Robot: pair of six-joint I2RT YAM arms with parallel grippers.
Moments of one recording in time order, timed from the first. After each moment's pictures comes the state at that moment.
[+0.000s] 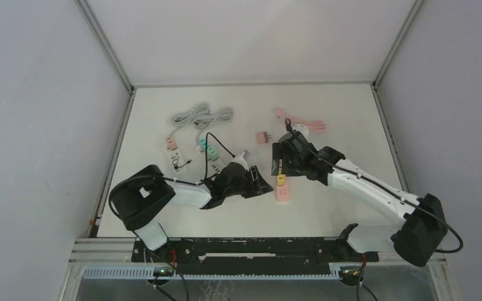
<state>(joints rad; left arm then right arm) -0.93 1.70 0.60 0.55 0.11 -1.06 0.75 1.29 1.01 -0.71 0.24 0.64</state>
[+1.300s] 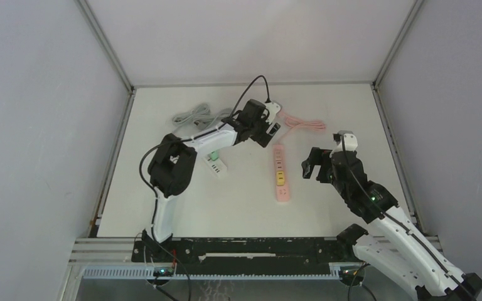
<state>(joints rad) -0.70 2.05 1.54 -0.21 -0.05 0.12 0.56 0.67 0.70 -0.60 0.31 0.48</state>
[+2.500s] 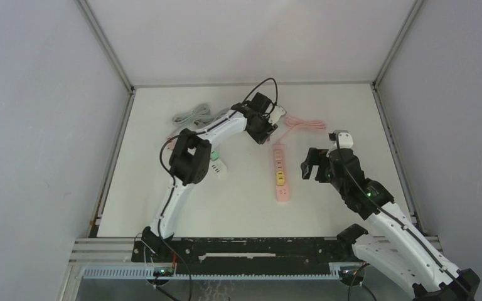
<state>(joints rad) -0.65 2.42 2.08 -0.71 0.09 0.29 0.52 0.71 0.69 -0.58 0.25 0.43</state>
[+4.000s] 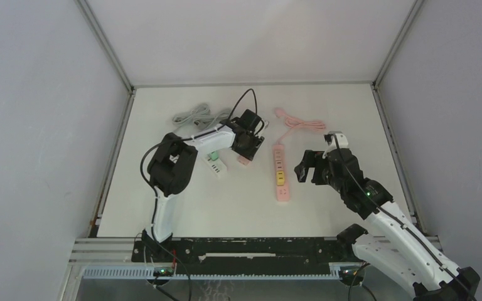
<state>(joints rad) -0.68 2.11 1.56 -0.57 -0.01 -0.05 0.53 0.72 0.69 -0.58 0.13 0.46</state>
